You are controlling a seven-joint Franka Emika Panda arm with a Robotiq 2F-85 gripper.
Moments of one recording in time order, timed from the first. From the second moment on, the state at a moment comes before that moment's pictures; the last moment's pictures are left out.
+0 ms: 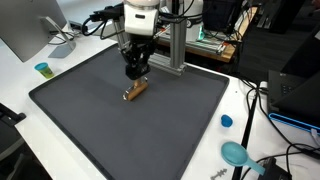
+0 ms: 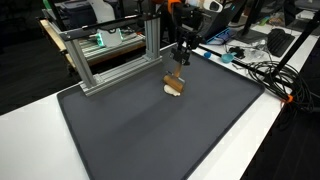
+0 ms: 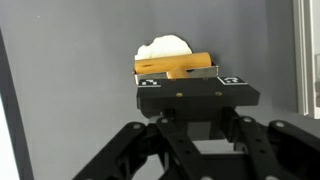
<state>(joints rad) 0.08 0.31 0.12 -1.98 -0.37 2.24 -0.99</state>
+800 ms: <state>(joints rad) 0.06 0.31 0.12 -1.93 -0.32 2.15 -1.07</state>
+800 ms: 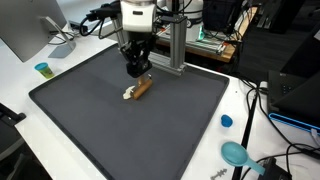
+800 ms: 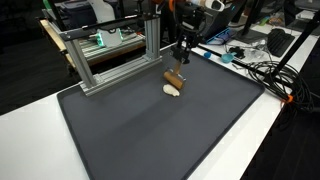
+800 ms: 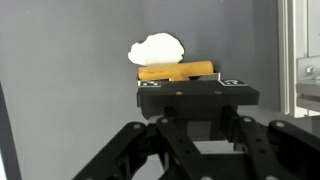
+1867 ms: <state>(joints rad) 0.10 0.35 0.10 -1.90 -0.43 2.19 -0.93</state>
